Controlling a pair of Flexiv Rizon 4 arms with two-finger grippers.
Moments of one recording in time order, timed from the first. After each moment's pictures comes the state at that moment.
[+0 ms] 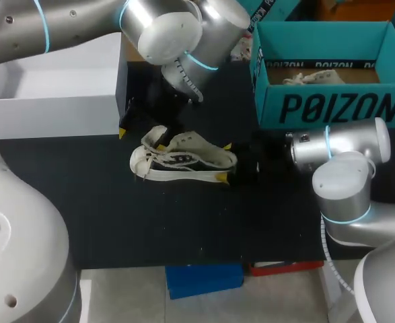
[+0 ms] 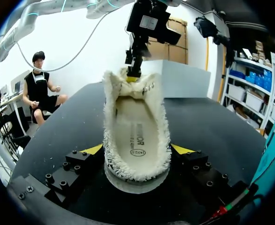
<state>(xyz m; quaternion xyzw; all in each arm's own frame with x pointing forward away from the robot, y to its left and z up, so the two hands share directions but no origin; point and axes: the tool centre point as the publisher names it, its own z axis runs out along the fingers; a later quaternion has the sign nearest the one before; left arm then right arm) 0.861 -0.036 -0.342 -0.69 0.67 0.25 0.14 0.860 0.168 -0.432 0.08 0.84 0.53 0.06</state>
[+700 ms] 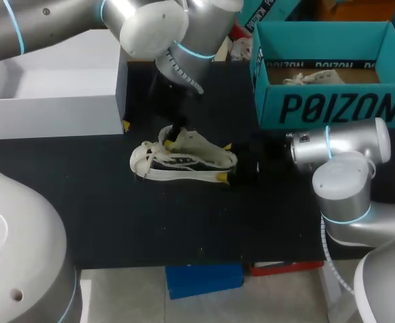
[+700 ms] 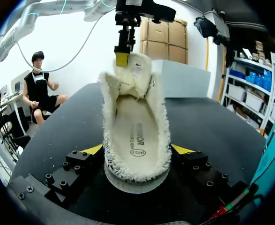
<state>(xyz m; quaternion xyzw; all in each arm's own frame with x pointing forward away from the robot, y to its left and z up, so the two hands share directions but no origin) 0.850 -0.061 -0.300 -0.61 0.77 0.18 0.11 0.860 0.168 -0.432 0.08 0.84 0.53 0.06</state>
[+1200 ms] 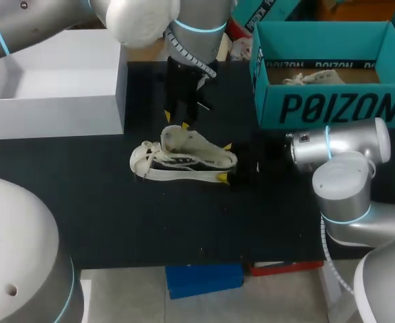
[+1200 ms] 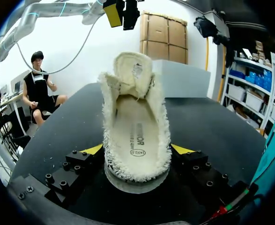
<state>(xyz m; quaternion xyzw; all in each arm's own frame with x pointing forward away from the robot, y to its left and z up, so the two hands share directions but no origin) 0.844 -0.132 -0.257 -0.44 0.90 0.06 0.04 0.860 0.168 -0.432 0.08 0.84 0.53 0.06</state>
